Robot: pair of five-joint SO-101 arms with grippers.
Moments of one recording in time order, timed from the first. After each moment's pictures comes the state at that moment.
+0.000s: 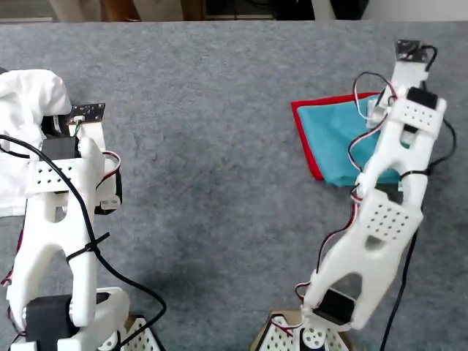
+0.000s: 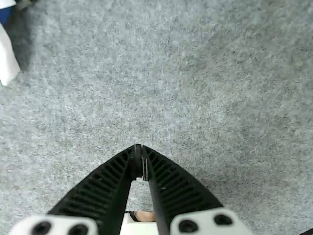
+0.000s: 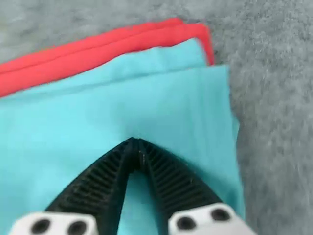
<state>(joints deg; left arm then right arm) -9.7 -21.7 28.6 87.0 -9.2 23.0 49.9 -40.9 62.9 8.8</state>
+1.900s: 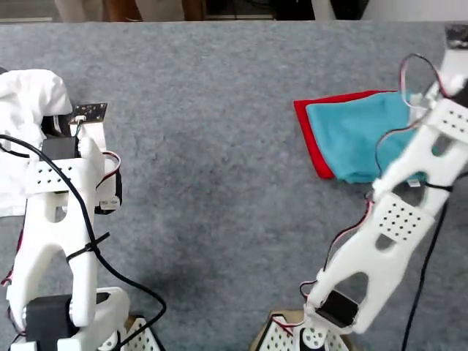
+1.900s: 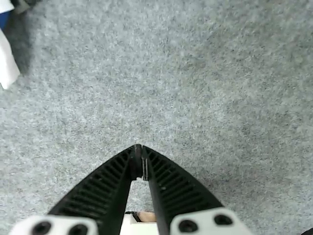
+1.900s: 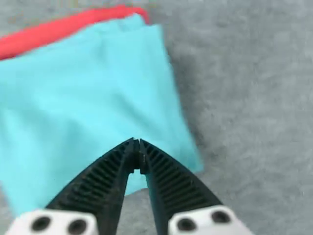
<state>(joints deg) -9.9 -21.7 28.6 87.0 -10.6 28.0 53.7 -81.7 101.4 12.9</state>
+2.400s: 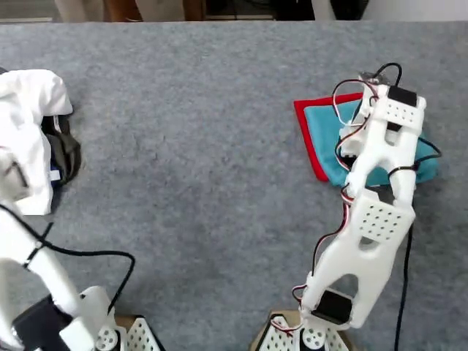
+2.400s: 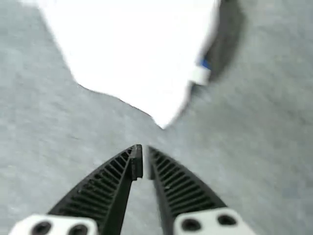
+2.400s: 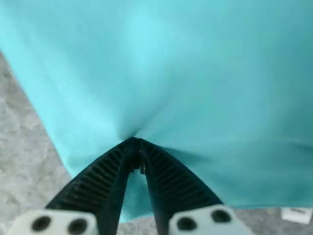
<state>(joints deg) -43.2 -21.3 17.7 77.8 -22.8 18.1 45.5 -31.9 87.6 7.9</state>
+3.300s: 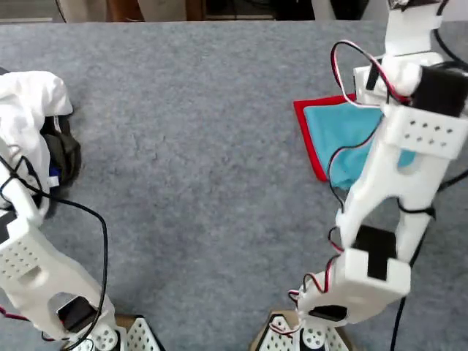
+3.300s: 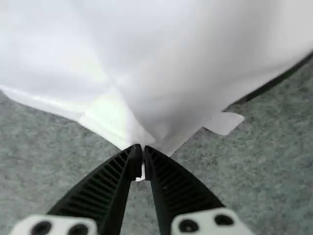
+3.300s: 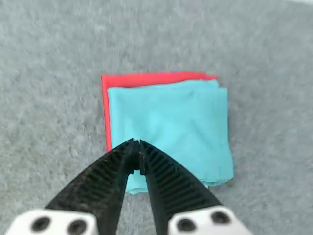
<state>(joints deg) -41.3 26.5 -12.7 88.8 -17.8 10.8 6.4 -49.0 101.3 10.2</state>
